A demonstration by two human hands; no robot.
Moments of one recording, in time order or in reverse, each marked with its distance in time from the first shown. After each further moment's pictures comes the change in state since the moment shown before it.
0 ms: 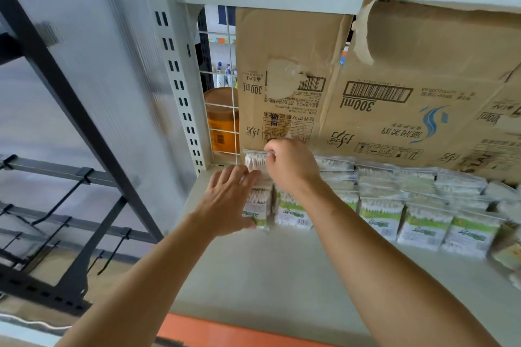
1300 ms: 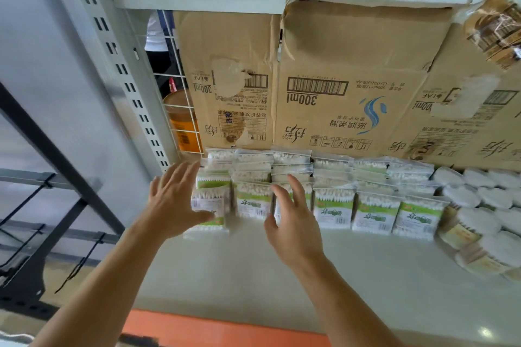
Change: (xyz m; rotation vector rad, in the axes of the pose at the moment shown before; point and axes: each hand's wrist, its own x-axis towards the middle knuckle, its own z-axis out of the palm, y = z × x) left_hand -0.017 0.010 -0.009 -0.130 0.033 -0.257; right_hand -0.134 0.061 -0.007 0.134 0.011 0.148
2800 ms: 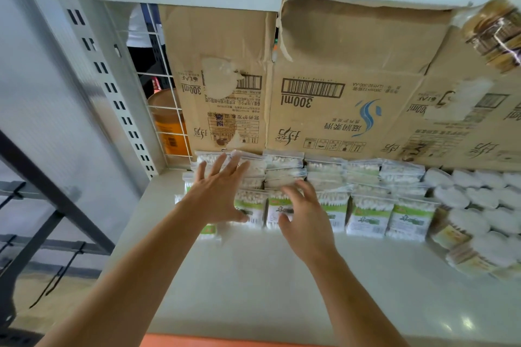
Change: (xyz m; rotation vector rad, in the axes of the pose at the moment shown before) left_hand 0.051 0.067 0.012 0.159 -0.264 0.230; right_hand 0.019 0.024 -0.013 -0.046 -0.034 0.106
